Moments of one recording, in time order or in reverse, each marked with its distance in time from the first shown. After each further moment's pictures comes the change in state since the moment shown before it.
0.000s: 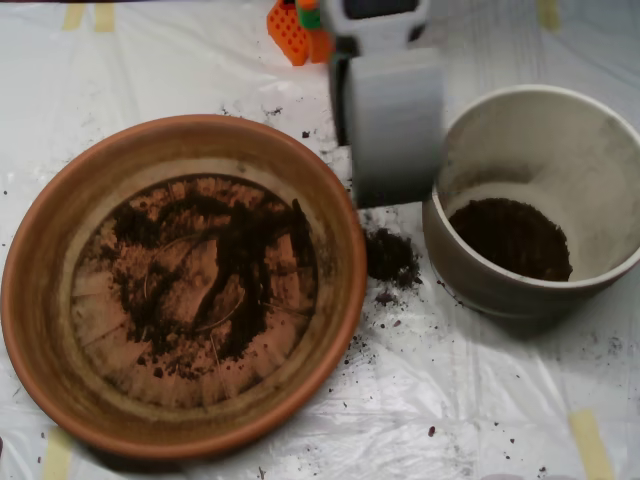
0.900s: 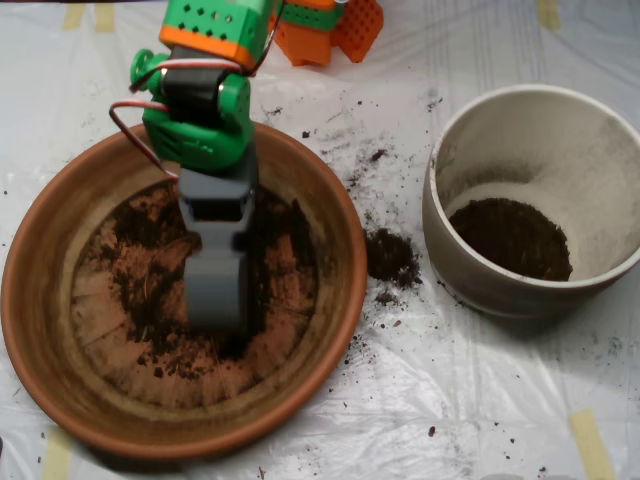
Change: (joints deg) arm 25.3 -32.2 19.3 -15.4 -18.6
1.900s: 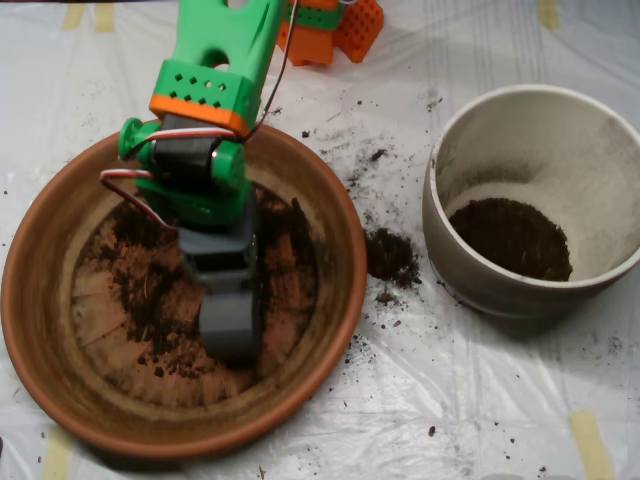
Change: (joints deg) arm -2.5 -18.5 -25.0 11.6 -1.5
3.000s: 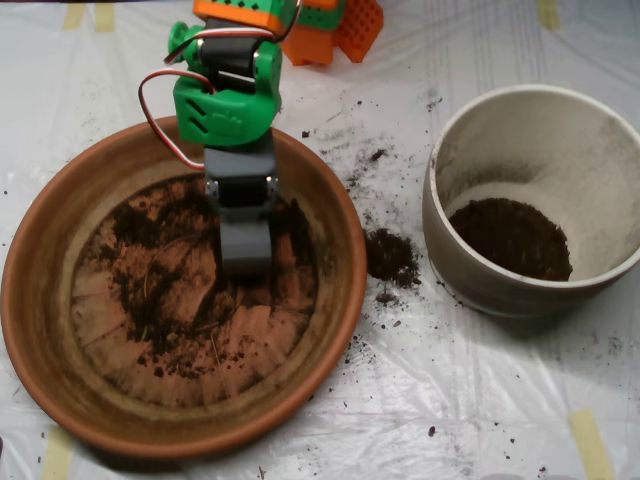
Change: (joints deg) arm 0.8 33.3 46.5 -30.3 -4.6
